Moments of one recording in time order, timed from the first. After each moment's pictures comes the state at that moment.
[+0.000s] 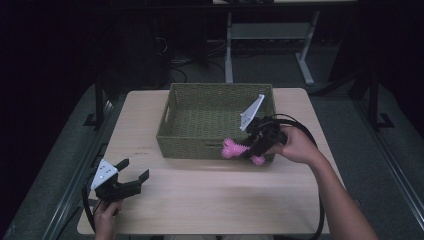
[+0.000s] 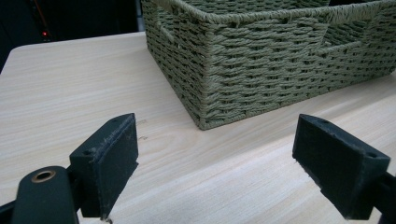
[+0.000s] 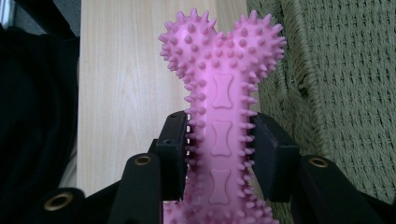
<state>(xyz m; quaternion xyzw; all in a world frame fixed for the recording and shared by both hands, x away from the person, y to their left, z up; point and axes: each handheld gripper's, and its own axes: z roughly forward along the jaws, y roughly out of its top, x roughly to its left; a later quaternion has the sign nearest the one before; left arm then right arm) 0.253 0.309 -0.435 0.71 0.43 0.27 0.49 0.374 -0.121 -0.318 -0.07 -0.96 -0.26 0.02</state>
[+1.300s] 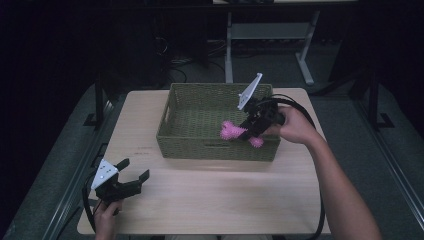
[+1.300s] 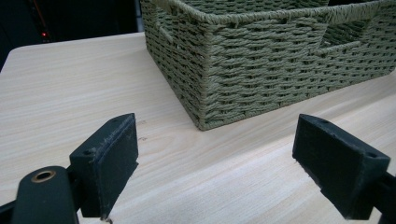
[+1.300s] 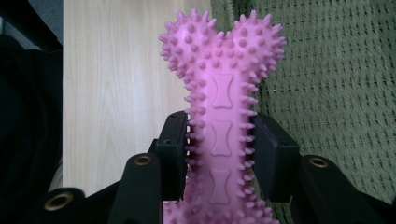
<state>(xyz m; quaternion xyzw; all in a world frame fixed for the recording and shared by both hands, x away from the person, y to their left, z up) 0.253 0.308 -0.434 0.71 0.43 0.27 0.49 0.410 -0.117 -0.288 -0.09 -0.96 -0.25 0.01</state>
